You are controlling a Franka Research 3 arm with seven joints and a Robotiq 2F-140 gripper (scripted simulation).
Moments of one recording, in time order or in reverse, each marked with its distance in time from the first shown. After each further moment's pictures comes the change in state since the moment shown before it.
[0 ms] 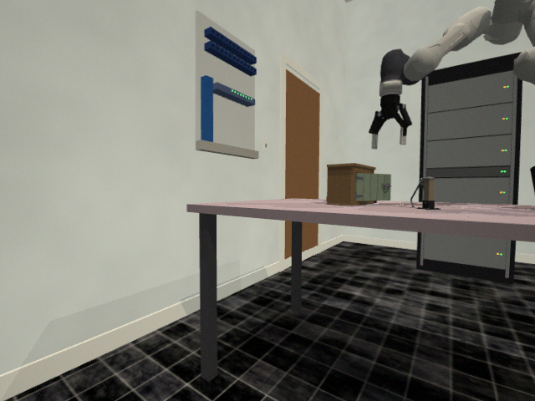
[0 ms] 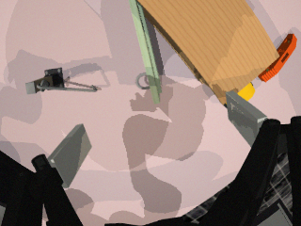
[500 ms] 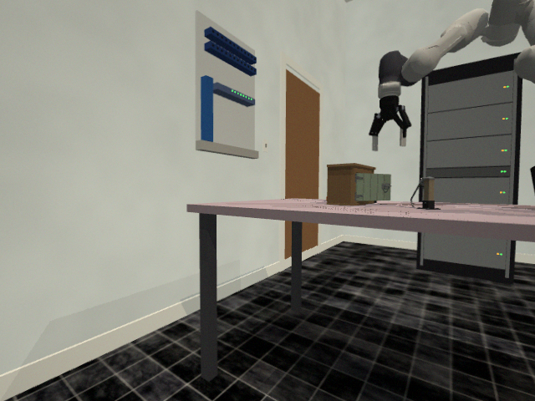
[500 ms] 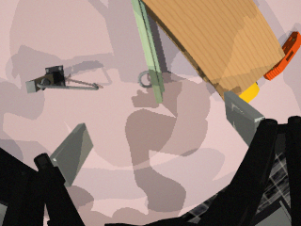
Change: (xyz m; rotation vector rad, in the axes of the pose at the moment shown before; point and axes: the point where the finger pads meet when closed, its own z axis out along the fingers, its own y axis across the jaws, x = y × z) arm 0.000 -0.002 0.007 0.019 -0.021 0.002
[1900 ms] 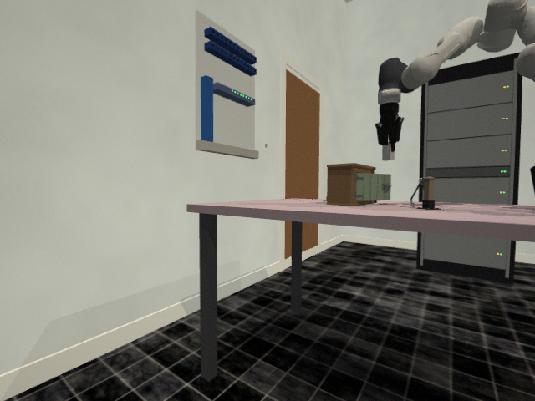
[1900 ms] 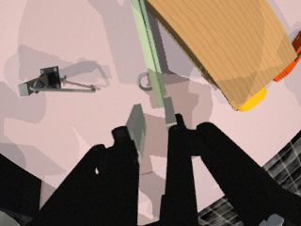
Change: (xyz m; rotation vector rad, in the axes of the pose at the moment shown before) arm -0.001 -0.001 0.027 0.006 -0.004 0.003
